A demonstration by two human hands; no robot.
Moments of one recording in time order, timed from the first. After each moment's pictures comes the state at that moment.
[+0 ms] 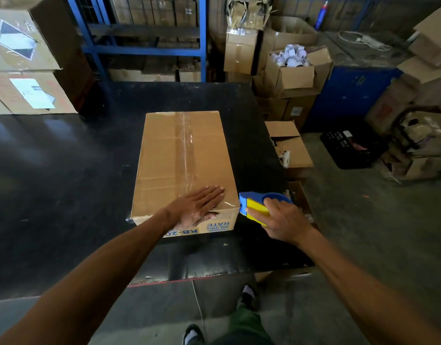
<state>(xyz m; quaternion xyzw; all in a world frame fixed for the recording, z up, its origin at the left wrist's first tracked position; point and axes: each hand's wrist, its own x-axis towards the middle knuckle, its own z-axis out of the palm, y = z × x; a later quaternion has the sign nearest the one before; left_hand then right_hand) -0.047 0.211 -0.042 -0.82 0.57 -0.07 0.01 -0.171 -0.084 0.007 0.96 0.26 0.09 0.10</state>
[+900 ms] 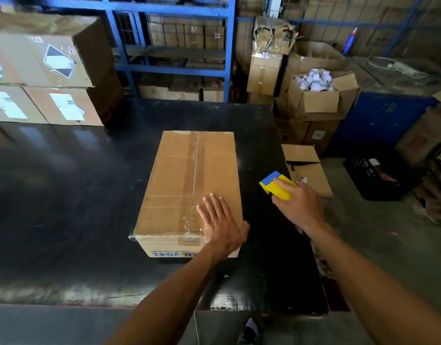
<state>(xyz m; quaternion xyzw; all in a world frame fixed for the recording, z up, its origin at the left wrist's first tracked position) -0.073 0.090 -0.021 -0.99 0.05 0.09 -0.09 -0.064 -0.117 0.050 0.98 -0.09 0.07 -0.18</state>
